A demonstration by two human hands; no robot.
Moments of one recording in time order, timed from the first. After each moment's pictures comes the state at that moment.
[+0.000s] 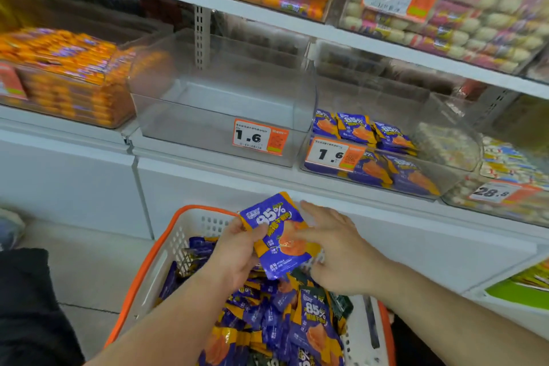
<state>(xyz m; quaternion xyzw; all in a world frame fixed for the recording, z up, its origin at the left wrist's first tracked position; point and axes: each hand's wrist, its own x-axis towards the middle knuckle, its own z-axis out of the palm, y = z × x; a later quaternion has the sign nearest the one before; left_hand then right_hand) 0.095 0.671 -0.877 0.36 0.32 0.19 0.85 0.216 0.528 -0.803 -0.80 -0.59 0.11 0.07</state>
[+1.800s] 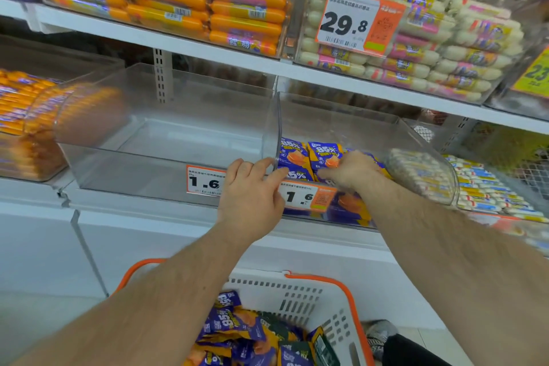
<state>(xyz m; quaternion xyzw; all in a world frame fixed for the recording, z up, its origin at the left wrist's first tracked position) 0.222 0.725 -0.790 0.92 0.19 0.34 0.01 0.400 0.608 -0.727 -0.94 -0.17 0.11 0.26</state>
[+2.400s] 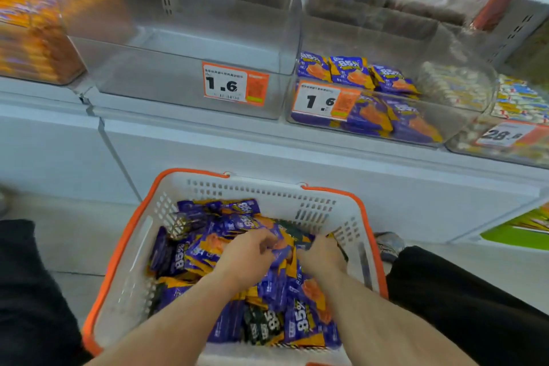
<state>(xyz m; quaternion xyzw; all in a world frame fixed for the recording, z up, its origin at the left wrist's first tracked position) 0.087 0.629 -0.941 0.84 0.29 -0.05 0.46 0.230 0.513 -0.999 -0.96 -0.12 0.25 0.07</state>
